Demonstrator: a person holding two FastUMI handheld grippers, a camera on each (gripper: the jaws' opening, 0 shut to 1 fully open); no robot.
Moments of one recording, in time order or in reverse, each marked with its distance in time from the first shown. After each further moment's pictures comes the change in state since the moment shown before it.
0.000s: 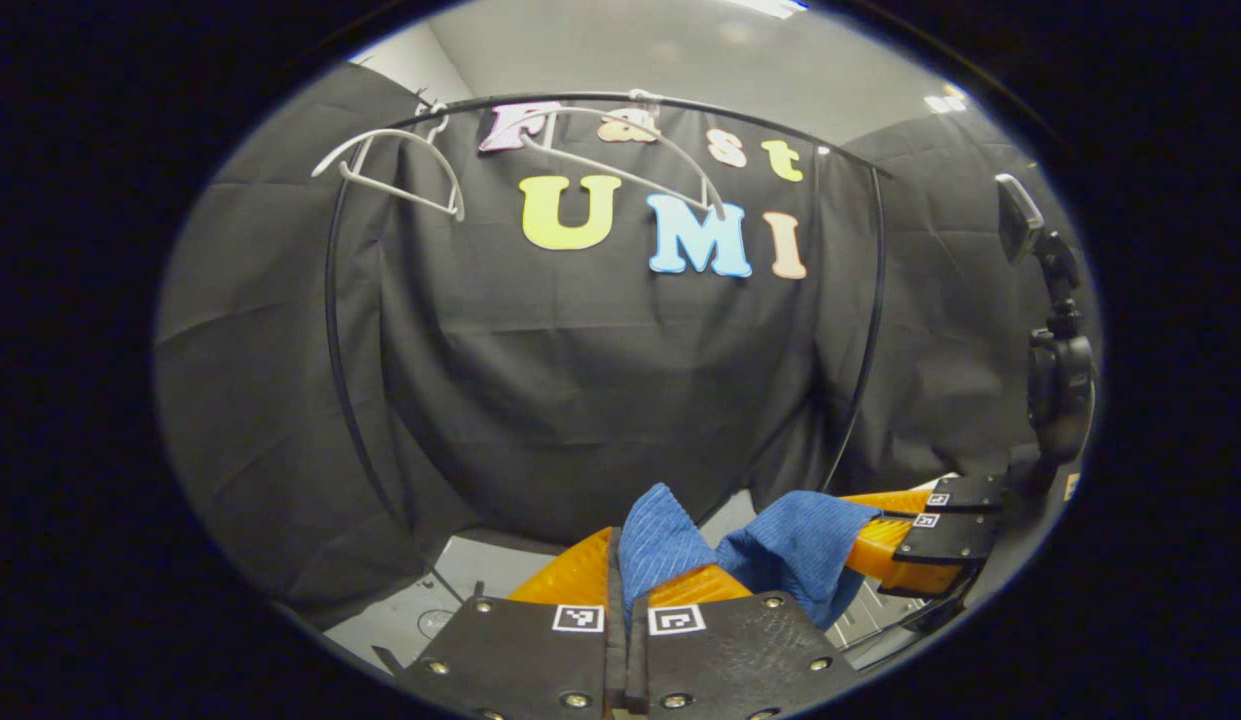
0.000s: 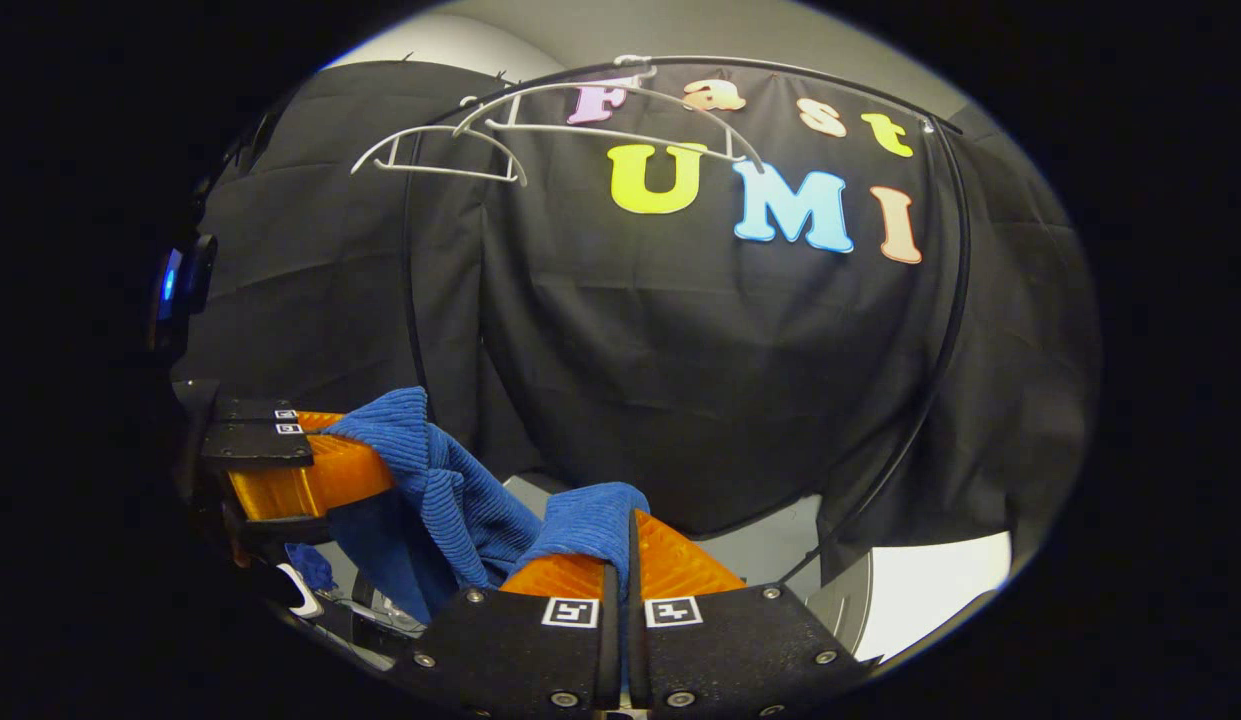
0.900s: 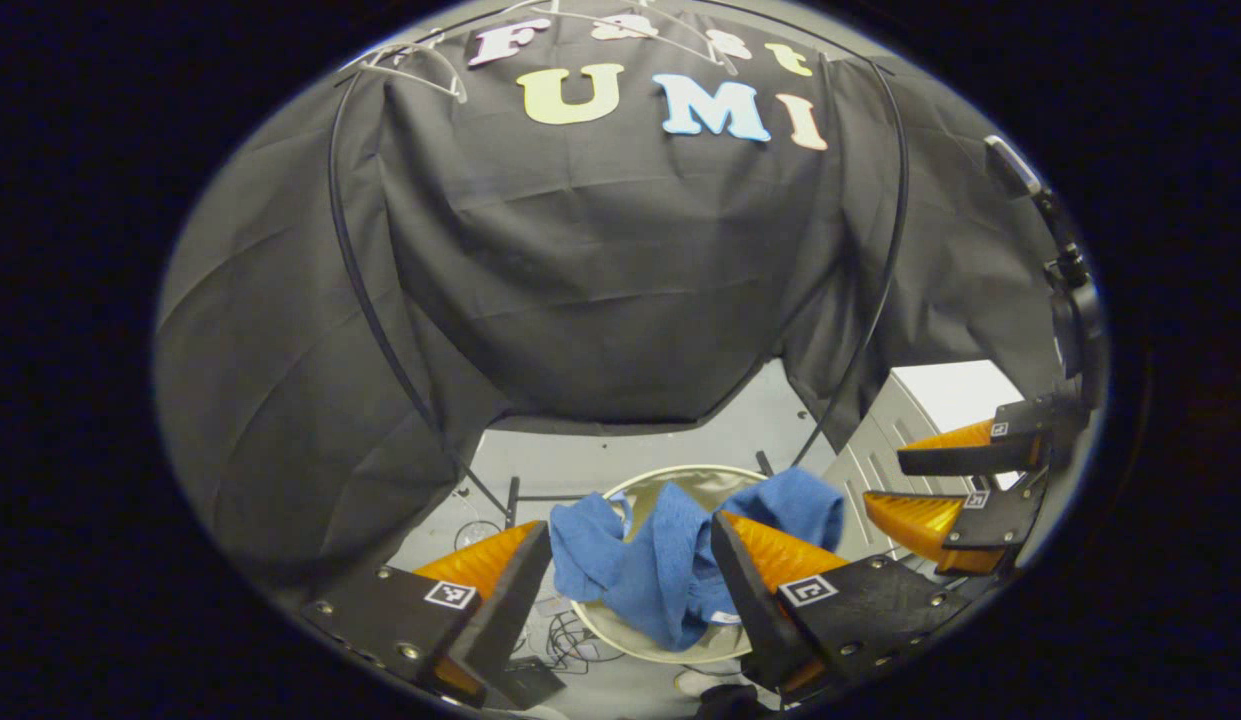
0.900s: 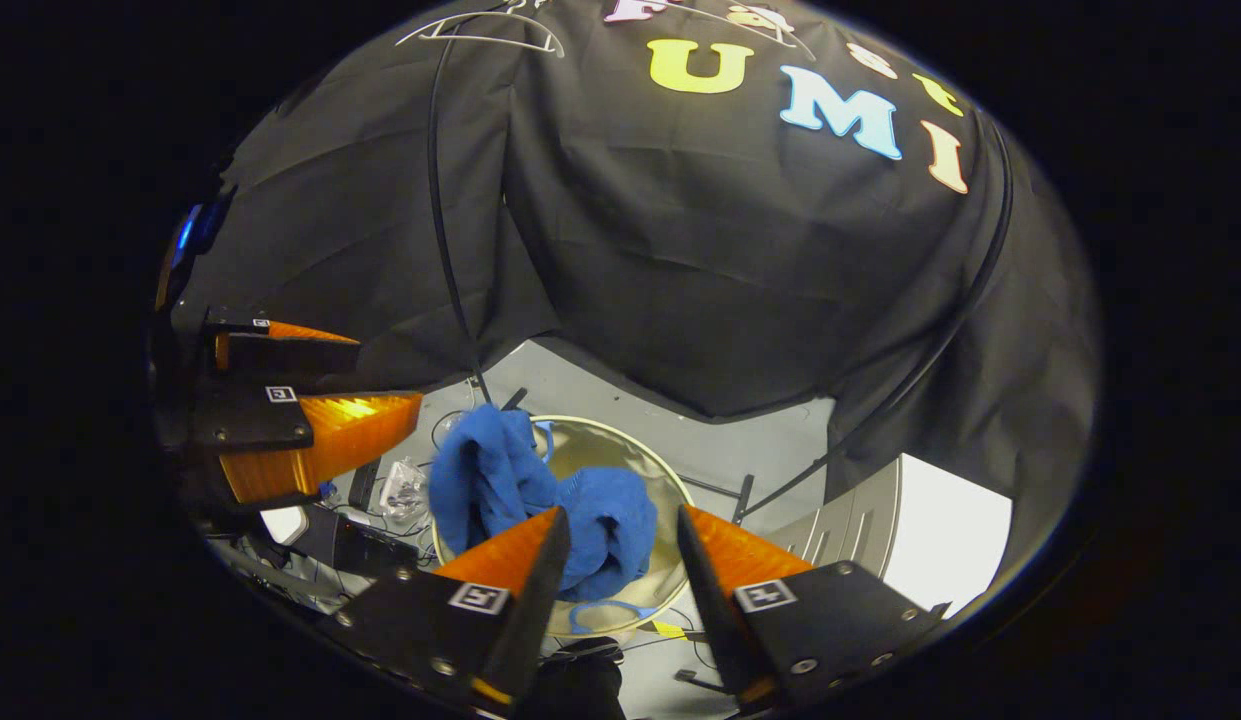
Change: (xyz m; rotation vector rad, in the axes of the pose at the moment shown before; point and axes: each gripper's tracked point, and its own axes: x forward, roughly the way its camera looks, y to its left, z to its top) left arm -0.018 0.040 -0.141 0.052 0.320 0.070; right arm -0.004 0.007 -0.125 -0.071 0.360 0.042
